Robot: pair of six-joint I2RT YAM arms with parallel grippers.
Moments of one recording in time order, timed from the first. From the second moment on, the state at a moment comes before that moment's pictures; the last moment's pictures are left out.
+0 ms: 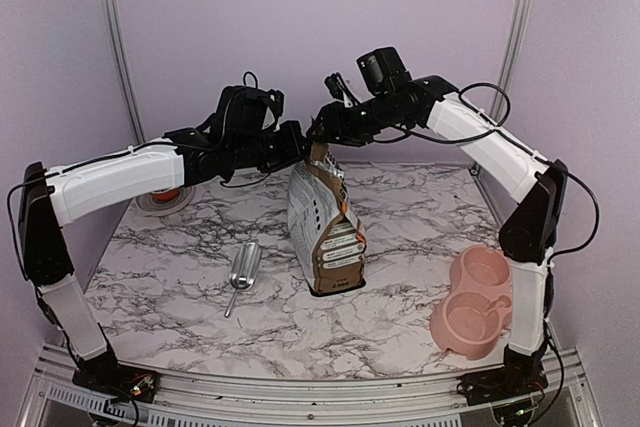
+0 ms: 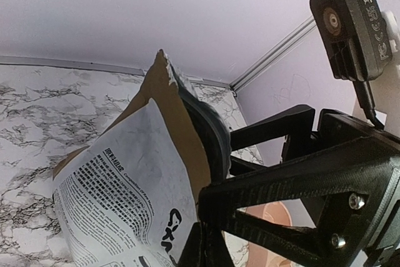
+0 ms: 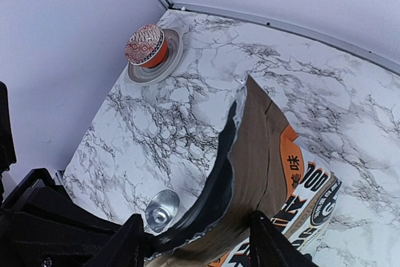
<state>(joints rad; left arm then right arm) -0.81 1.75 1.58 -0.20 -0.05 -0.74 0.66 2.06 2.26 -0.84 -0.32 0.37</state>
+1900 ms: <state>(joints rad) -0.81 1.70 1.48 -0.13 -0.09 -0.73 0.66 2.11 2.36 -0.94 -0.13 0.33</state>
